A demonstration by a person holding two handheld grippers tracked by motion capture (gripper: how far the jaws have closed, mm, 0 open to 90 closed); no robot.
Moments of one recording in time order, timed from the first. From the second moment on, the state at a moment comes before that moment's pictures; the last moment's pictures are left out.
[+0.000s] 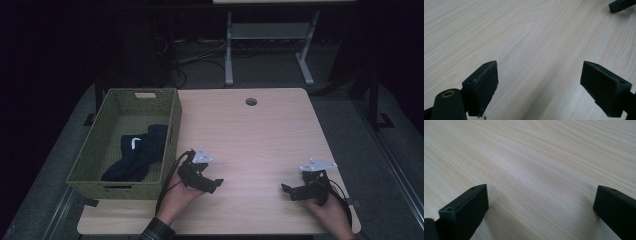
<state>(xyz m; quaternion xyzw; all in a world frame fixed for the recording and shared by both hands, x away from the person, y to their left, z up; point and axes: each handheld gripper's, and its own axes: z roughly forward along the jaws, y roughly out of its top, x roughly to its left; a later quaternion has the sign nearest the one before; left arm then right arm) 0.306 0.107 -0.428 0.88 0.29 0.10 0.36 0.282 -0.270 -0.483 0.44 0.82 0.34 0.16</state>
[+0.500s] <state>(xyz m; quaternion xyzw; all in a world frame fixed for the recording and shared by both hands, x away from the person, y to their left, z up) 0.310 0.107 -0.413 0.89 0.29 0.10 0.35 0.282 -0.270 -0.483 0.44 0.82 0.34 0.16</state>
